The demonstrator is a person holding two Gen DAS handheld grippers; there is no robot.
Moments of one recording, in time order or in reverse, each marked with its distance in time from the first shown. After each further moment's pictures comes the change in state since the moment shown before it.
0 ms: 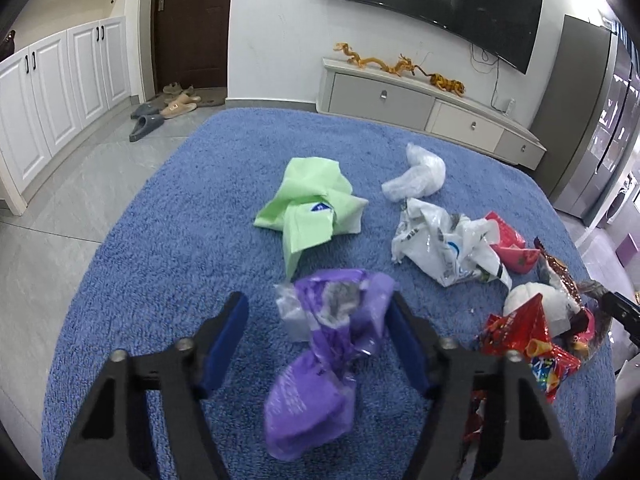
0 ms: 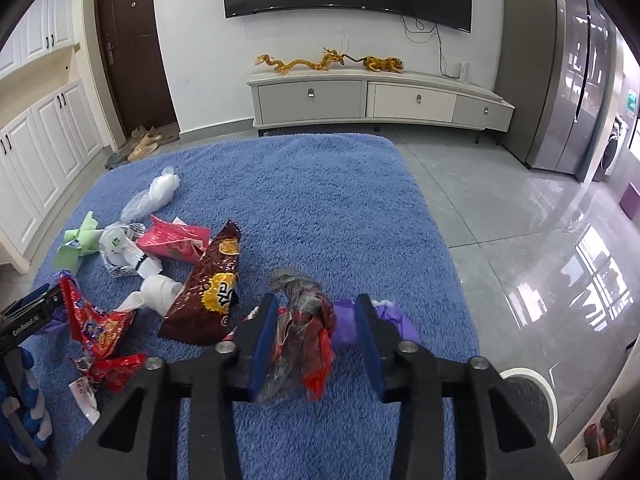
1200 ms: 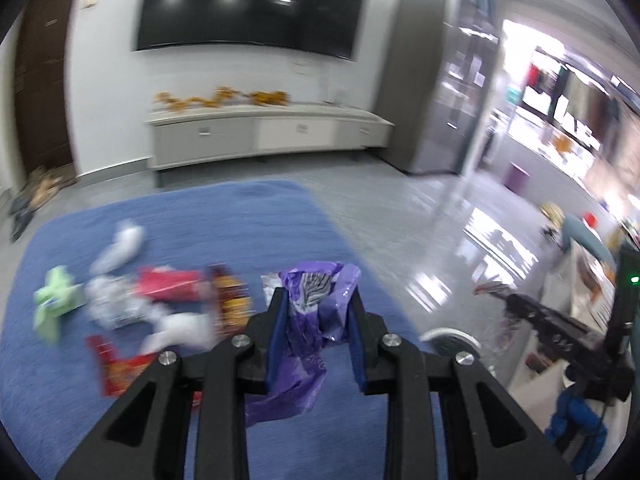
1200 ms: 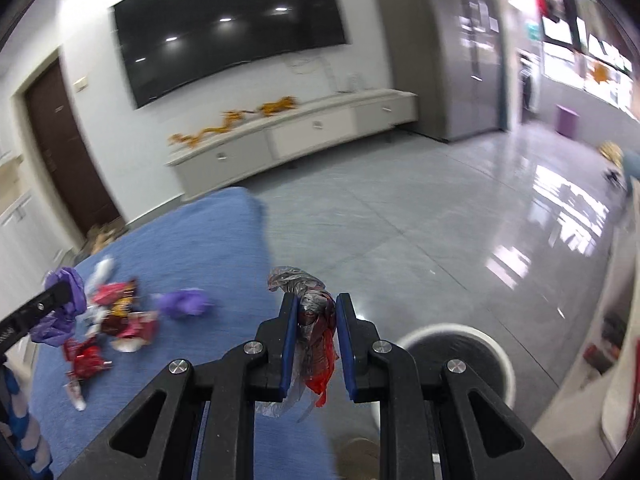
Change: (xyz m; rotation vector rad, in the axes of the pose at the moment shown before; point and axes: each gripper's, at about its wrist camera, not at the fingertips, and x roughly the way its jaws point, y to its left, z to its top) left arm -0.111 -0.248 -0.007 0.365 -0.065 -0.436; right arm -0.126 -0.177 -0.080 0.372 -0.167 -0.126
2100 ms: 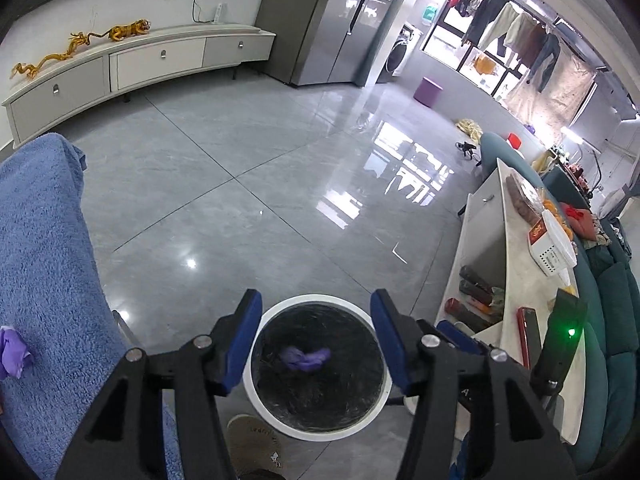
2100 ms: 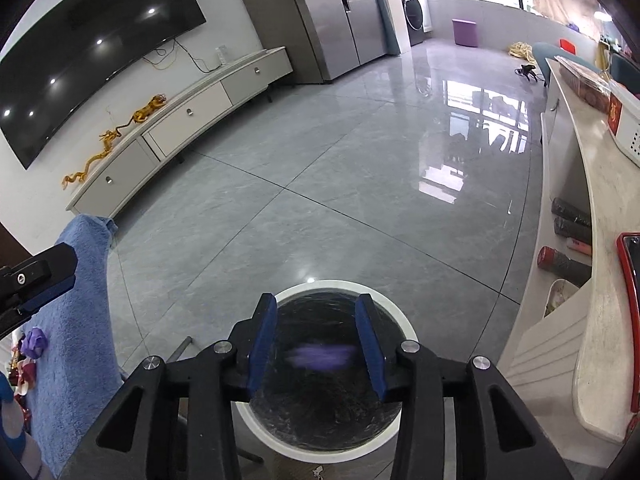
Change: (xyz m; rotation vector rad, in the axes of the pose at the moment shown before) left arm 0.167 -0.219 0.005 0.118 0.301 -0.322; right arm 0.039 -0.191 -0.026 0.322 0.119 -0.206
